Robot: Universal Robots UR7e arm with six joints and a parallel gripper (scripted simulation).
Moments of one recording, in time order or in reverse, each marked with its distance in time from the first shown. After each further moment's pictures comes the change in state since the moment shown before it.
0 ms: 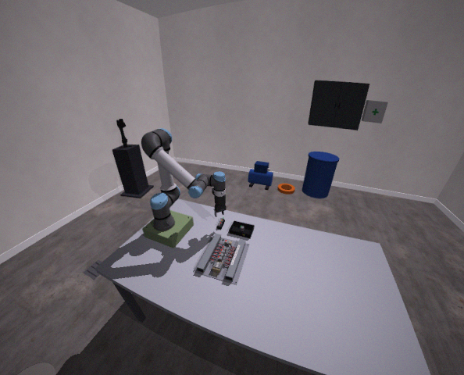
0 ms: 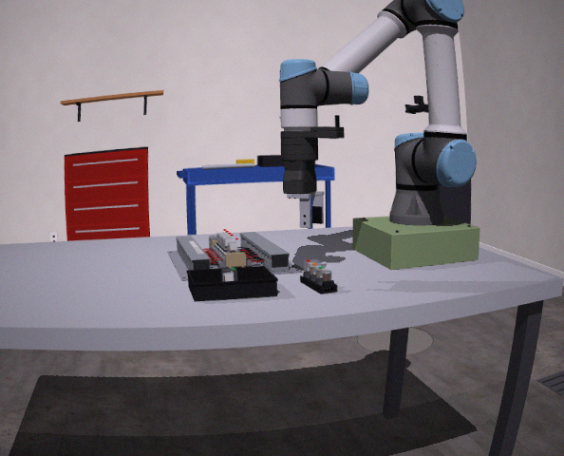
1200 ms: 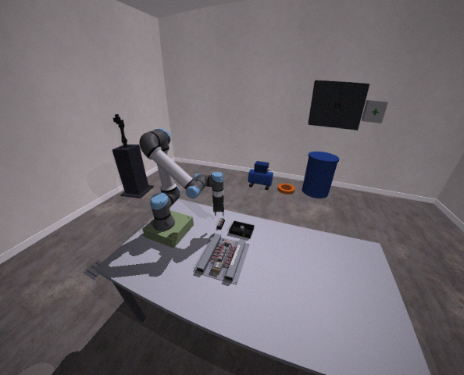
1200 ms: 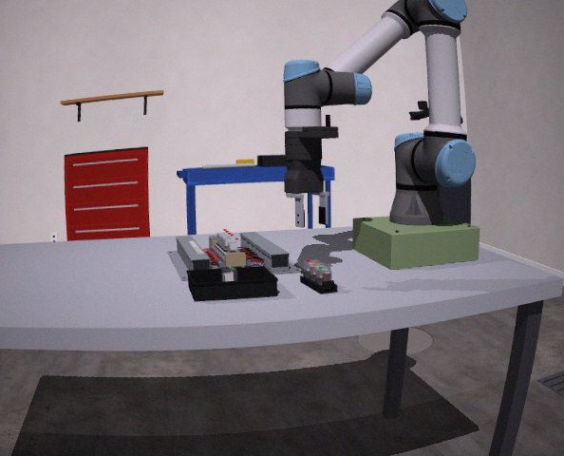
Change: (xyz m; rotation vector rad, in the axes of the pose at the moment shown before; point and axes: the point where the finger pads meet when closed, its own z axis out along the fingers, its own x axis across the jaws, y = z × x) arm 0.000 0.000 0.000 0.003 0.001 0.503
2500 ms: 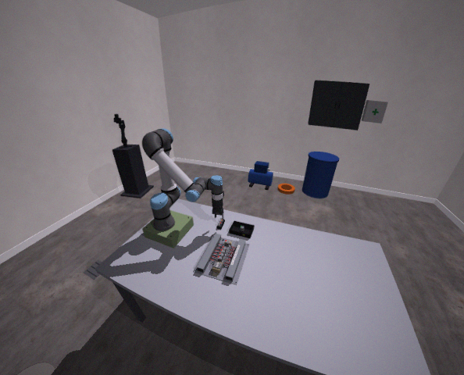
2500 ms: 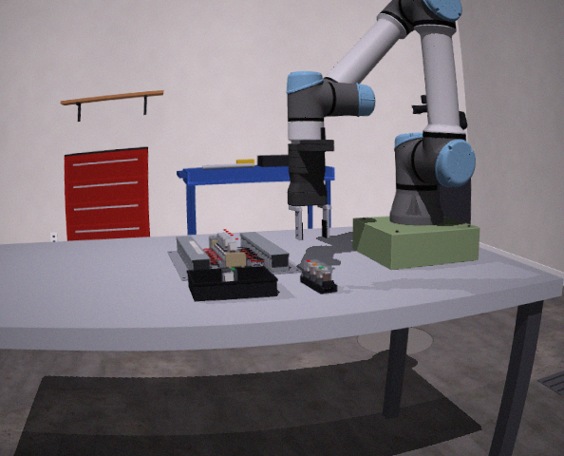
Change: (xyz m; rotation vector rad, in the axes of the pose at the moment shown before) arm -0.001 0.000 0.026 -0.004 -0.003 0.228
